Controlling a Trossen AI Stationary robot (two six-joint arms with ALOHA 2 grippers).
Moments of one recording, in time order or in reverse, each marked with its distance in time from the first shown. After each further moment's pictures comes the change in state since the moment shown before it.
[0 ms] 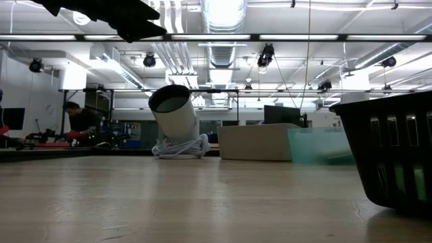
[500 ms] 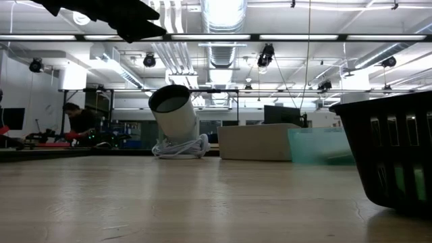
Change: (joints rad) left arm 0.000 0.000 0.000 -0.001 0.000 0.000; right arm -0.099 0.004 0.101 0.067 0.287 0.421
